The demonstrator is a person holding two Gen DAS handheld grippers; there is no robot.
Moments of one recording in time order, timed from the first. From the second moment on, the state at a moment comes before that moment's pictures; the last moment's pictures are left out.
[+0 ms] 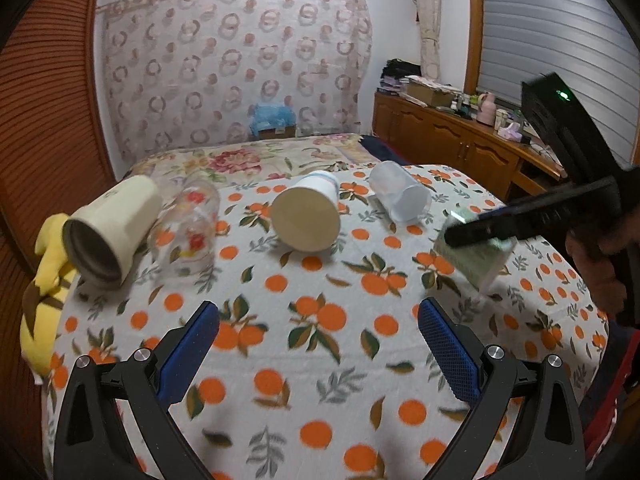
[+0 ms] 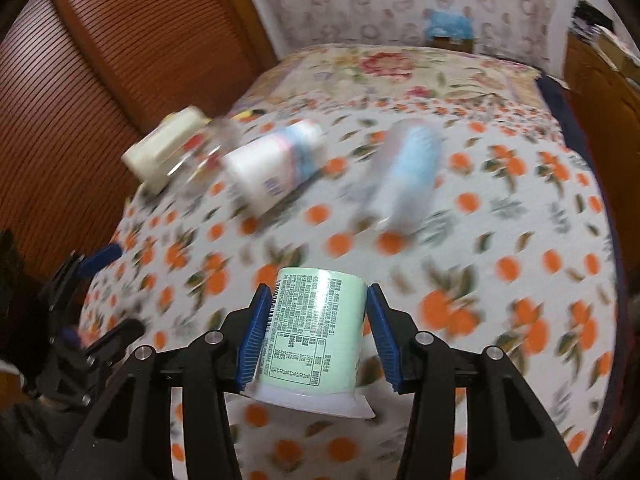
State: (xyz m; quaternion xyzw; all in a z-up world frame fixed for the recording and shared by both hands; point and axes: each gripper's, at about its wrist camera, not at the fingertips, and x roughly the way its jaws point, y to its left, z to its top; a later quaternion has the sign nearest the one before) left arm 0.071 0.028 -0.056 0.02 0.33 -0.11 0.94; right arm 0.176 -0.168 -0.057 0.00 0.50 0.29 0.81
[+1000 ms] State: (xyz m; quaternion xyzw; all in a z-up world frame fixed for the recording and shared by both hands) left arm 0.079 0.016 -0.046 0.01 0.35 -0.11 0.93; right arm 0.082 -0.201 -0.046 -0.01 0.32 0.23 0.92
